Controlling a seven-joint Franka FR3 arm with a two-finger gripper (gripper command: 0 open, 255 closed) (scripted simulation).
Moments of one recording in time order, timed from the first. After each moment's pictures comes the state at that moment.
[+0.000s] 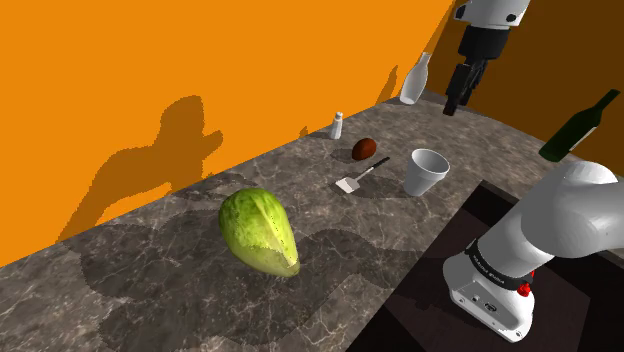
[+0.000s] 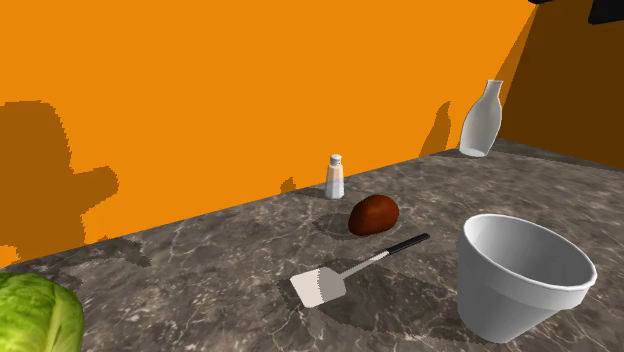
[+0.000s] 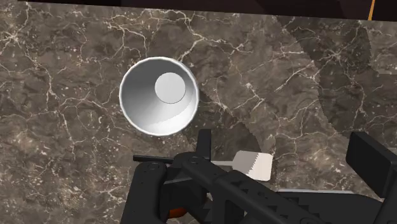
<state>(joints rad) 0.00 -0.79 -0.05 -2.45 -0.01 1.51 -0.15</state>
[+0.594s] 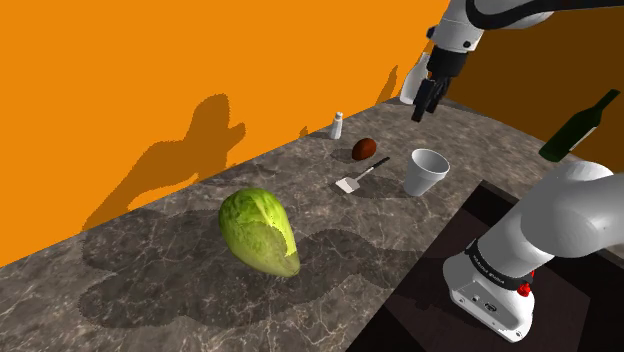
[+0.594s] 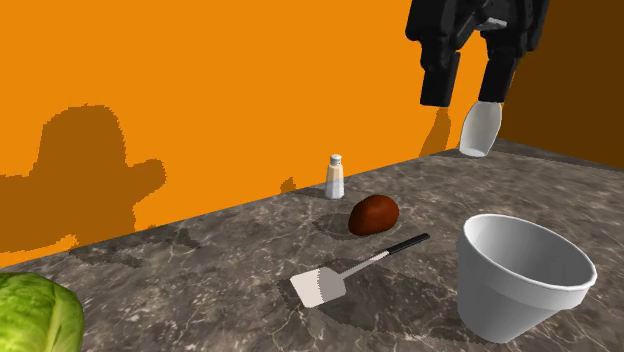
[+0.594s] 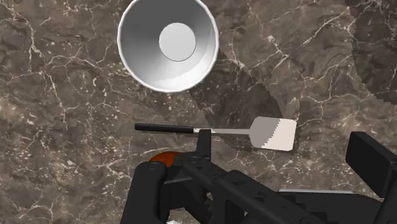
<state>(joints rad) -0.01 -0.63 -0.10 -2.51 -0.02 1.81 -0.20</state>
